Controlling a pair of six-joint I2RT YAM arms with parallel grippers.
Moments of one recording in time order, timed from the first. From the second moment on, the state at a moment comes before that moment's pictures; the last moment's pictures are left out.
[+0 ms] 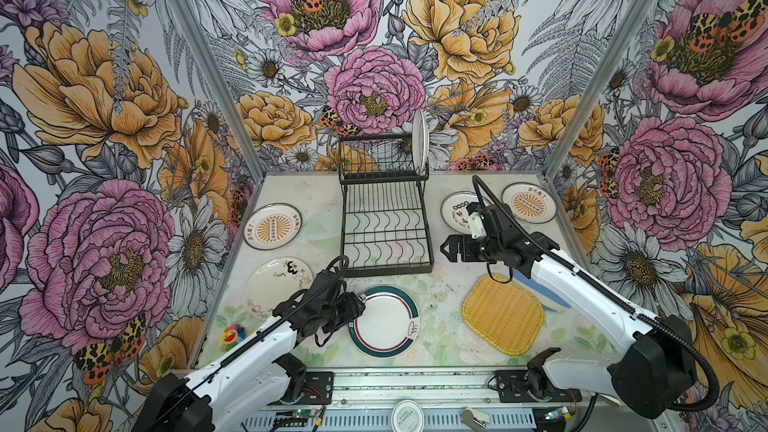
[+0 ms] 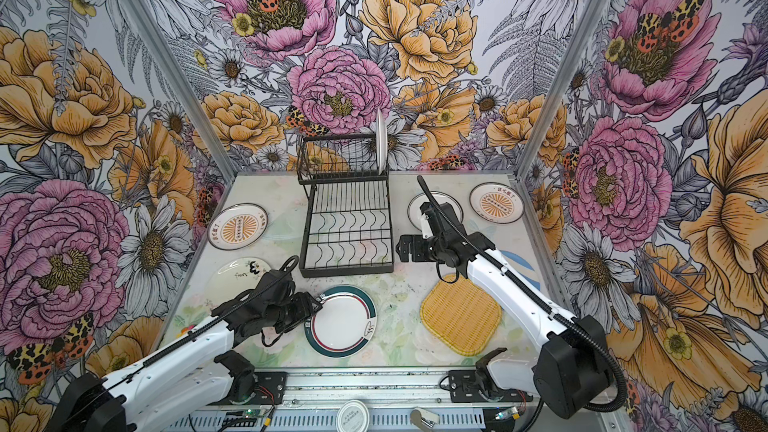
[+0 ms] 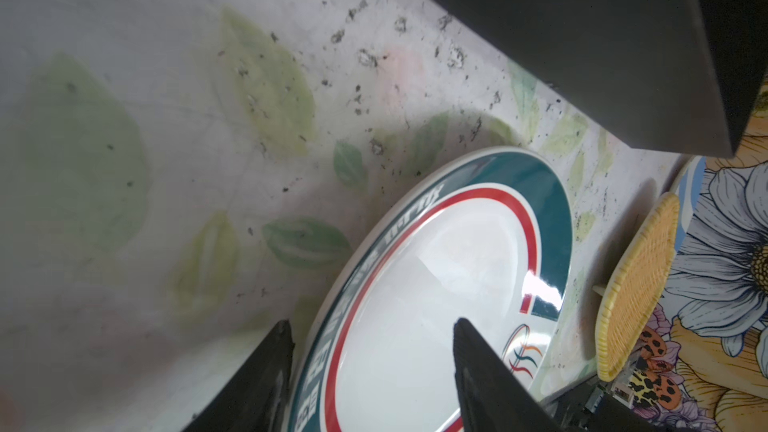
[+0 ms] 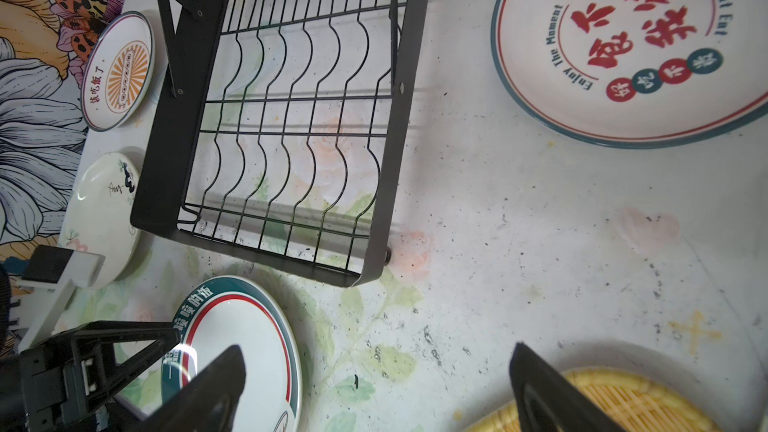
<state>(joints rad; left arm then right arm) -0.54 0.90 0.36 -0.45 0.19 -0.98 0.44 1.28 1.02 -0.63 -0.21 0.38</state>
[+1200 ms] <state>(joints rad) -0.53 0.81 0.19 -0.18 0.34 -1.03 0.34 1.29 0.91 -0.63 -0.62 0.30</state>
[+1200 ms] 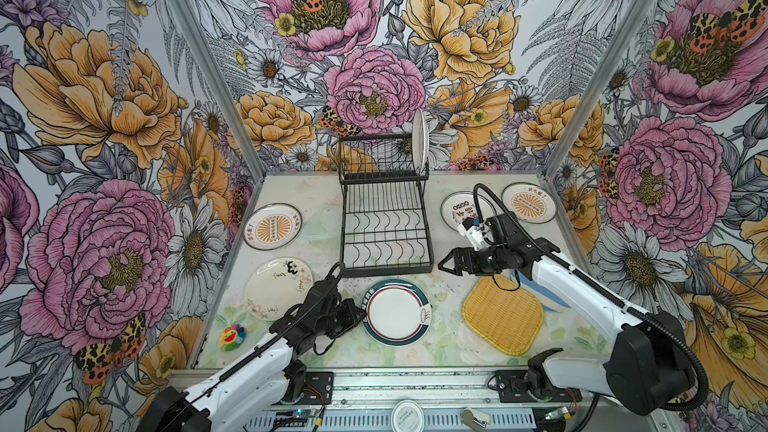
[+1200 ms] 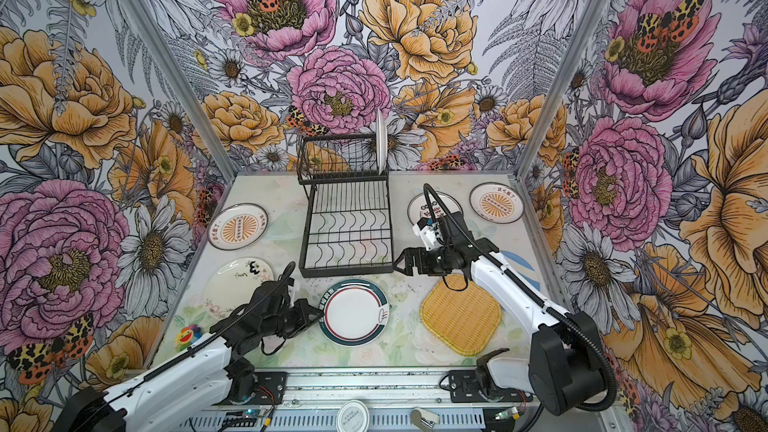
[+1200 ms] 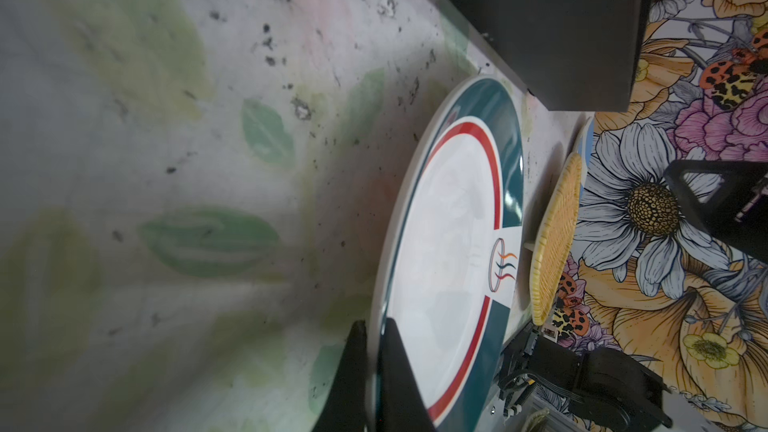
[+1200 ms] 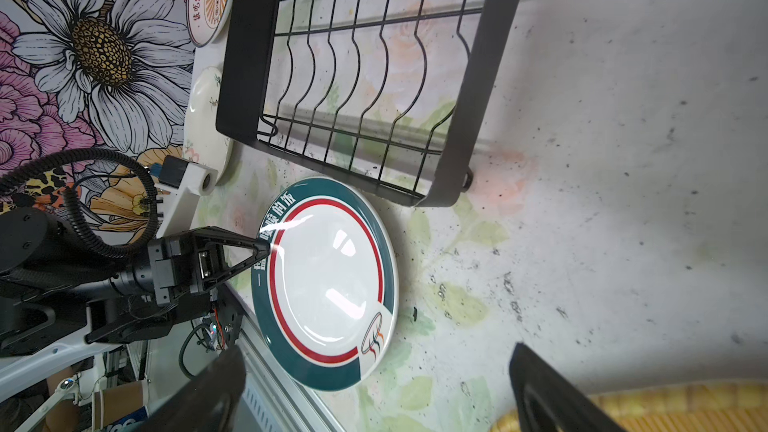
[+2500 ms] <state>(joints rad) -0.47 0.87 0.42 -0.08 0.50 -0.92 0.42 1.39 0.87 -0.41 -0.92 0.41</state>
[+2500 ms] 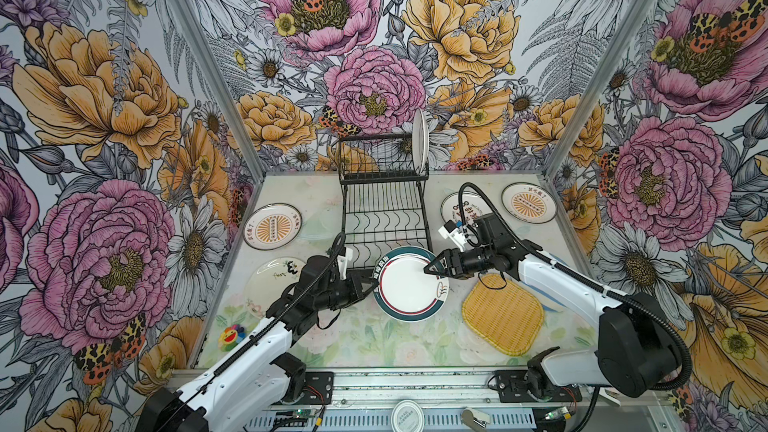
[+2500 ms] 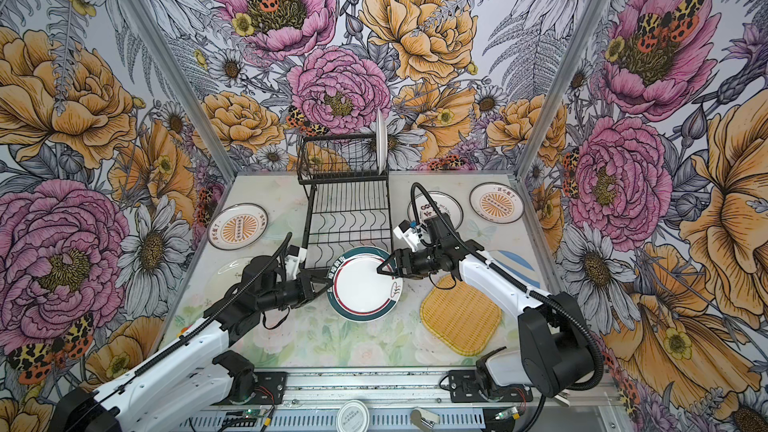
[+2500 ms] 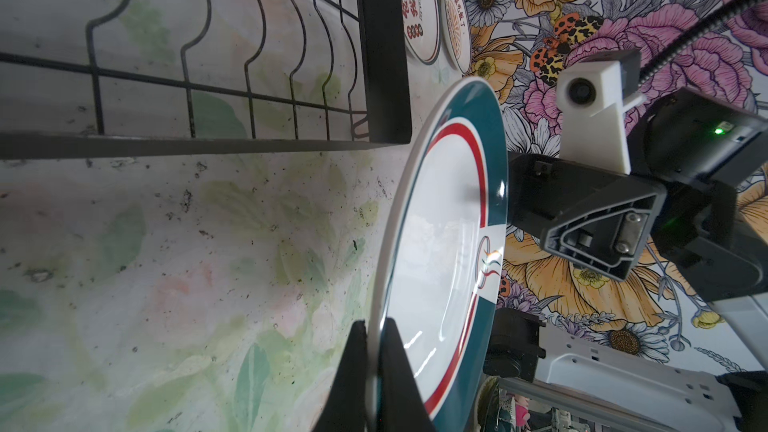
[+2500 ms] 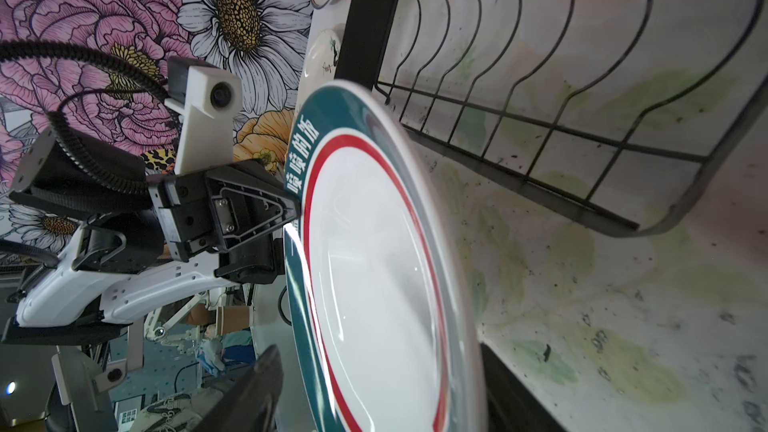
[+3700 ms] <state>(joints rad) -0.39 0.87 0.48 -0.08 0.56 -0.84 0.44 1.38 0.91 -0.39 -0.81 0.49</state>
